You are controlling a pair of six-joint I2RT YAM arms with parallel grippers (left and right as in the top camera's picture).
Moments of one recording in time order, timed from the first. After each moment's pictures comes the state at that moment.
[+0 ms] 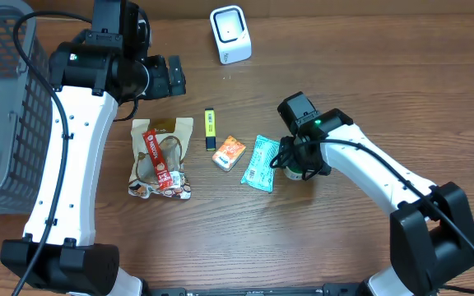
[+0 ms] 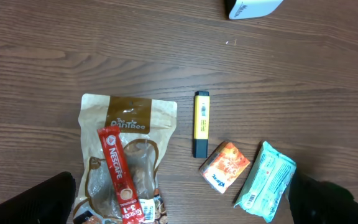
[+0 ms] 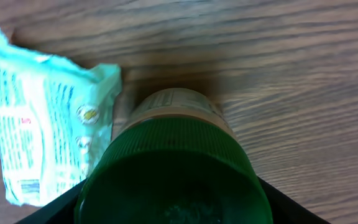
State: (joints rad) left arm -0.14 1.71 1.89 -1.26 0.07 -0.31; right arm 0.46 1.74 1.19 -0.91 0.07 0.65
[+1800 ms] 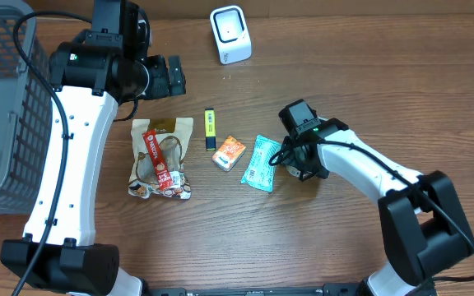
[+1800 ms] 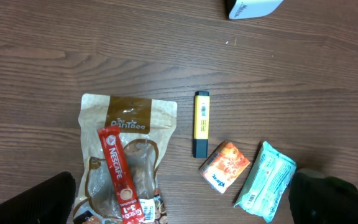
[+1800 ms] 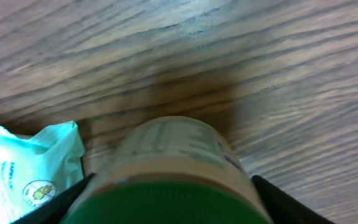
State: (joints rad) left arm -0.14 1.71 1.89 -1.26 0.07 -0.31; right arm 0.44 1.79 1.09 -0.72 0.13 0.78
